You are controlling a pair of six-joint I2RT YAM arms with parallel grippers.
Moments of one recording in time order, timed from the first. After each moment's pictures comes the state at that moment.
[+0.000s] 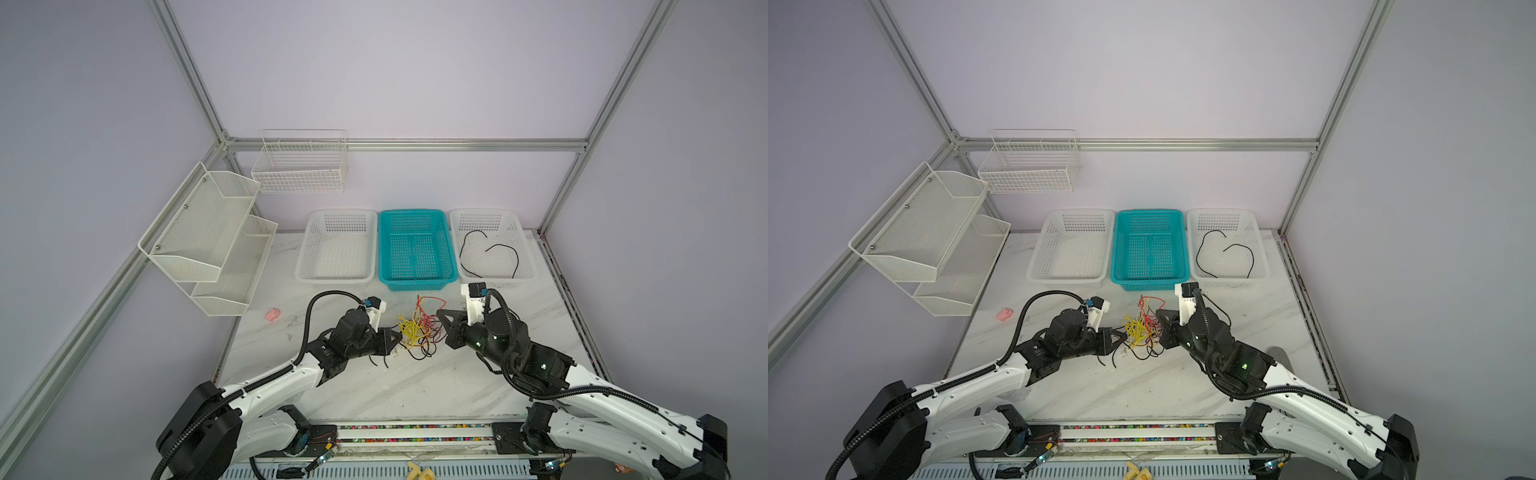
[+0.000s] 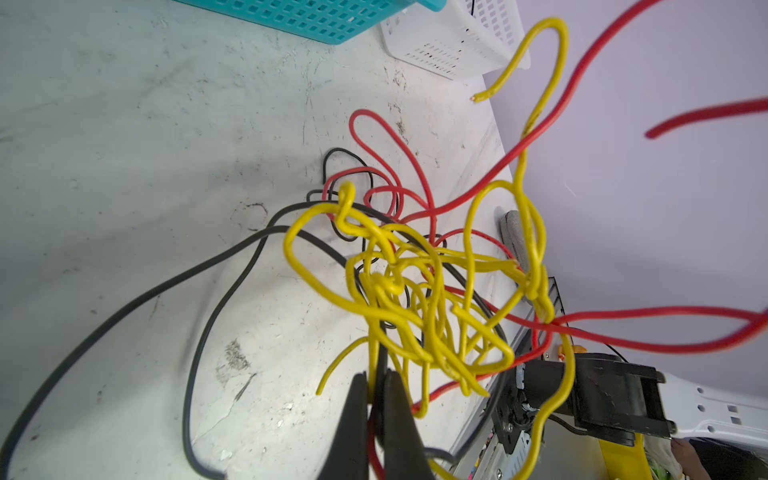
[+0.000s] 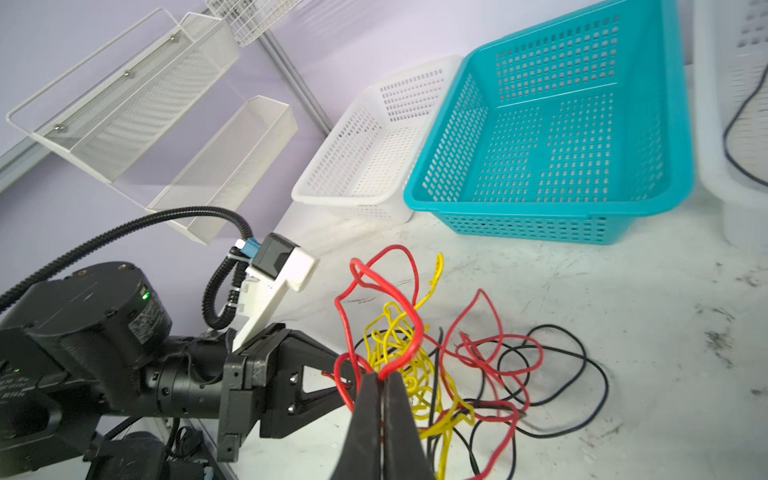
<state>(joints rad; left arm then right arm) -0.68 1.14 0.53 0.03 0.28 -0.72 0.93 0.85 0.70 -0.17 0.22 0.64</state>
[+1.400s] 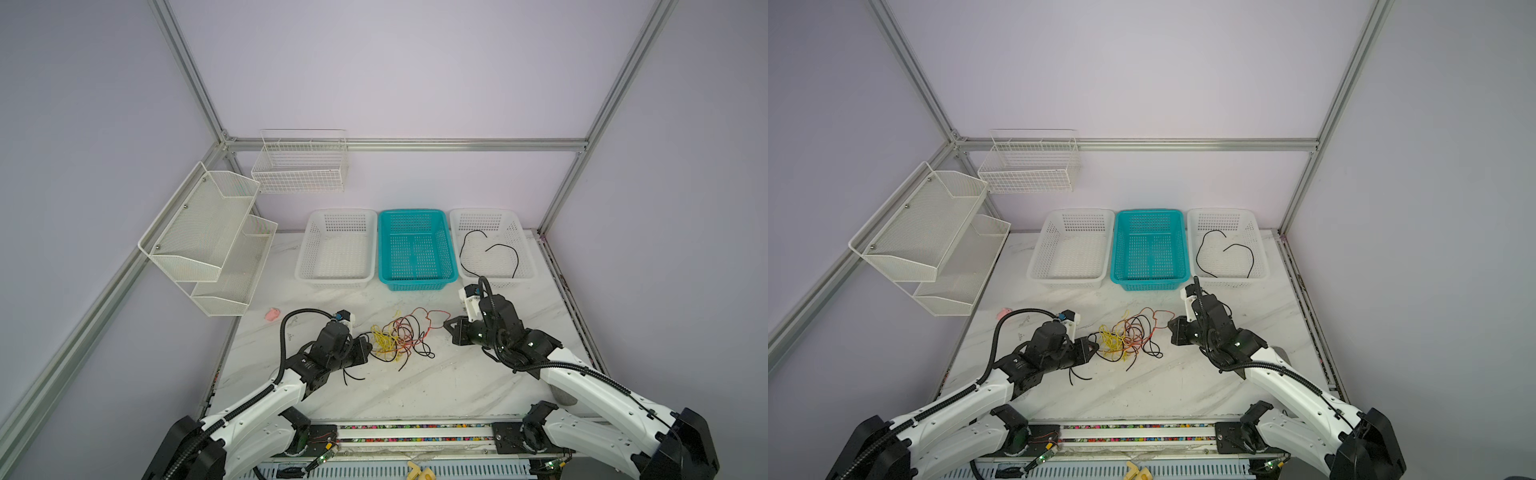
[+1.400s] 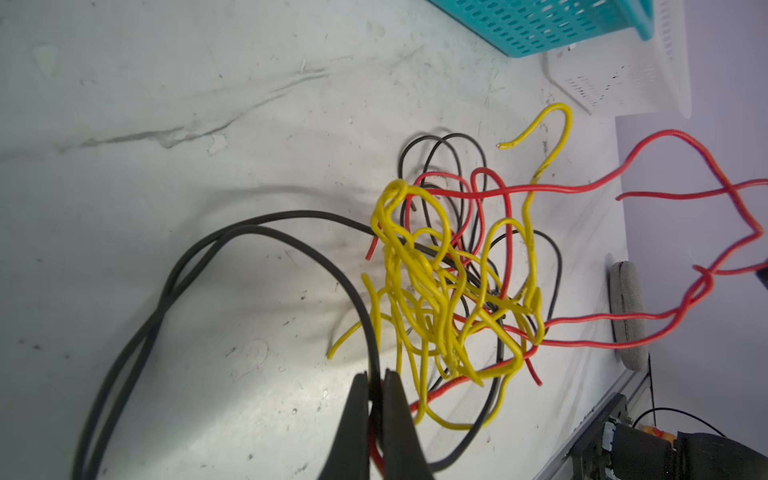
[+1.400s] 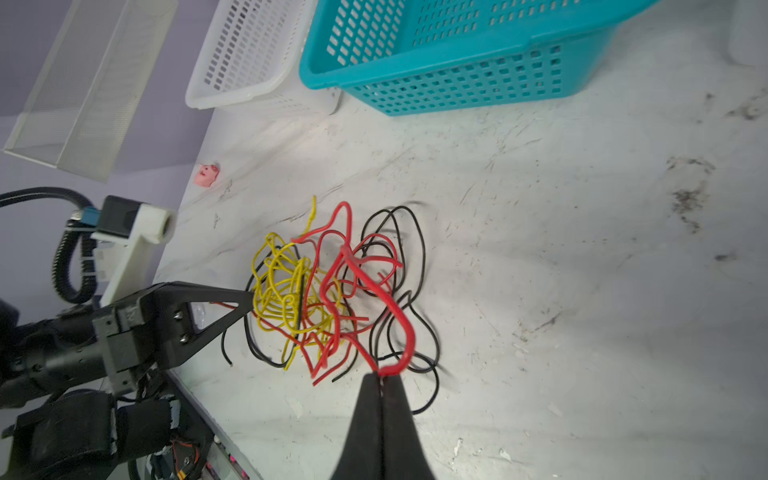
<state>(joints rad) -0.55 0.99 0.38 -0.16 0.17 -0.76 0.64 1.00 0.67 -0.29 -0.20 0.59</state>
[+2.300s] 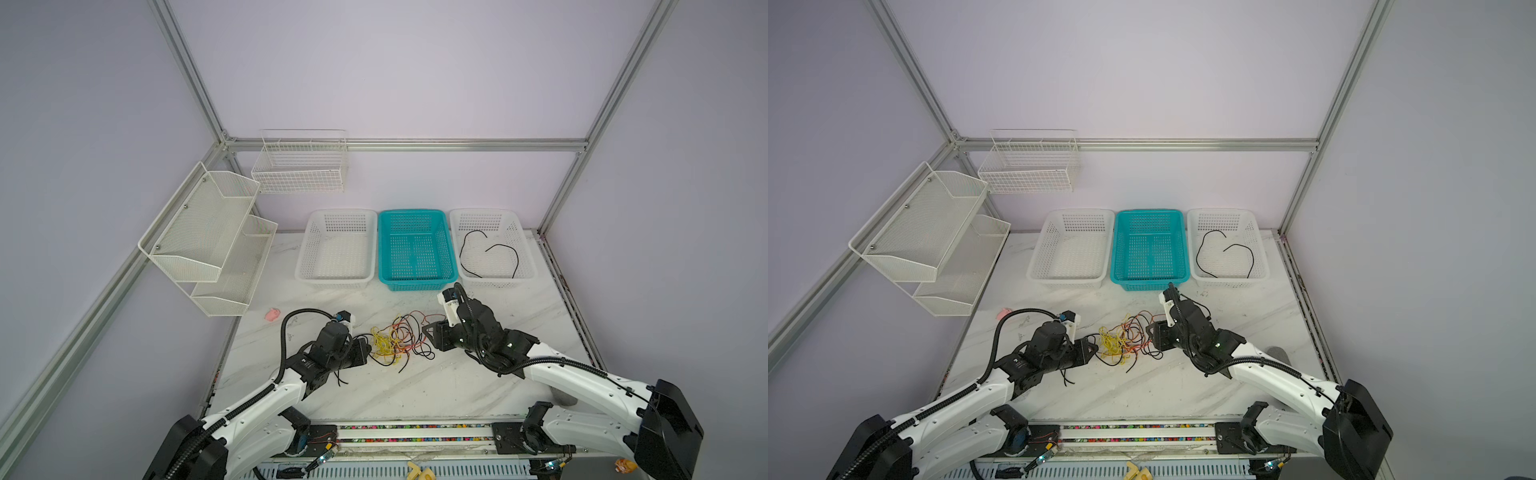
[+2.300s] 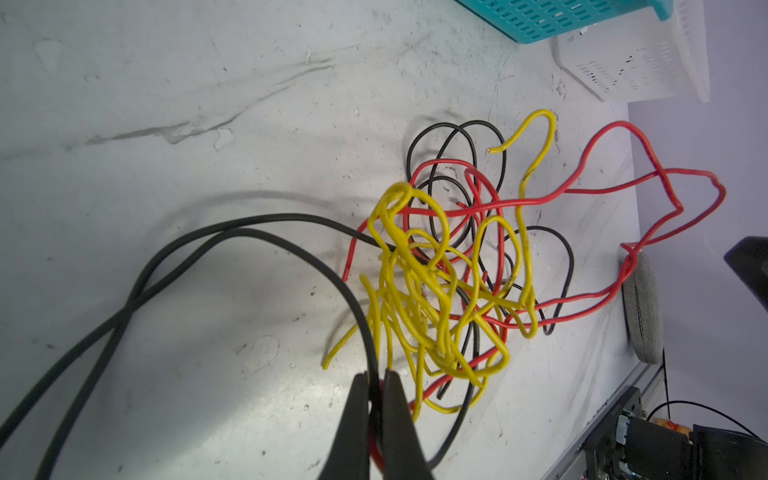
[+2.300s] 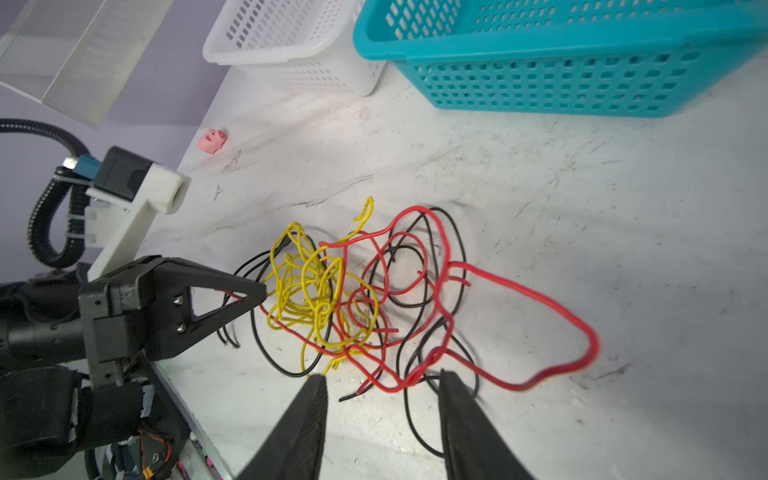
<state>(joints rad) -0.54 0.98 0.38 -0.17 0.18 -0.72 0.82 1.15 0.70 -0.18 -0.05 0.55</state>
